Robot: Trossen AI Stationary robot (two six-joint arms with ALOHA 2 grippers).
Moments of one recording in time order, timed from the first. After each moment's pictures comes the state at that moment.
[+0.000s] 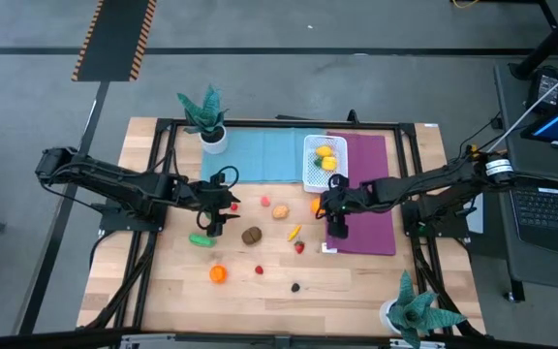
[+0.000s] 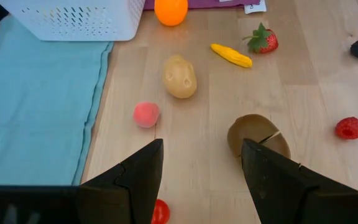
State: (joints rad) left arm -0.11 1.05 0.59 -0.26 -0.18 -0.07; right arm 0.08 1.40 0.75 -0.32 0.19 0.10
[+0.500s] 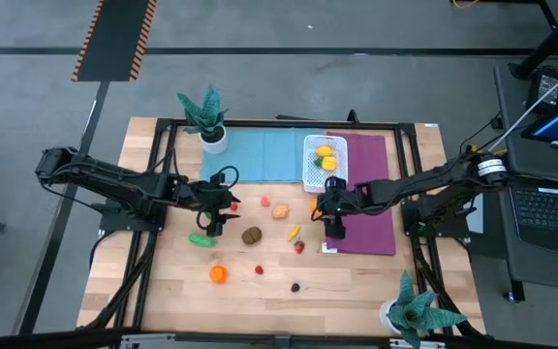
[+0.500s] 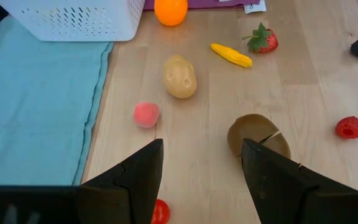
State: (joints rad) left arm -0.11 1.05 0.59 -0.26 -0.18 -0.07; right arm 0.08 1.48 0.75 -0.28 0.19 0.08
